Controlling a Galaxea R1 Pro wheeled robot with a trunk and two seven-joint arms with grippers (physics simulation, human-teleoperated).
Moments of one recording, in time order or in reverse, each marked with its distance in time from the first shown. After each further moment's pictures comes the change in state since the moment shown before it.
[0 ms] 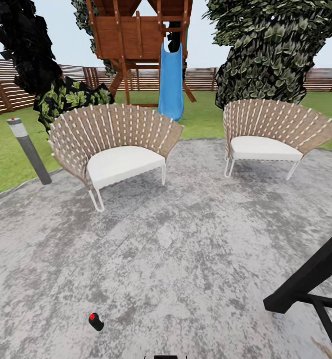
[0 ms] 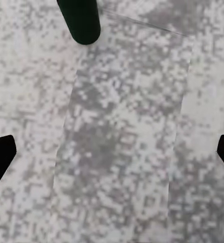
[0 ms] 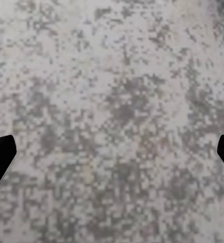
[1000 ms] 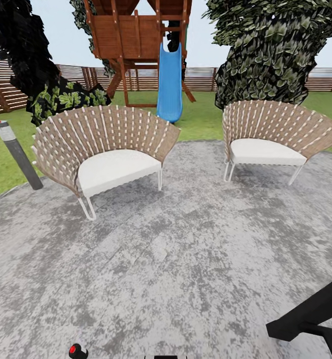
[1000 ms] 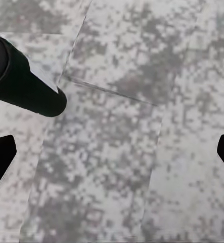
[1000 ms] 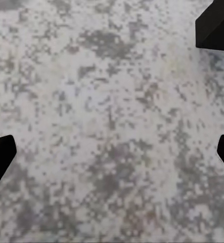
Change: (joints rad) left arm 0.000 0.000 0.000 0.000 0.001 0.000 0.000; right arm 0.000 0.000 0.000 0.000 0.000 0.000 0.000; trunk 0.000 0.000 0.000
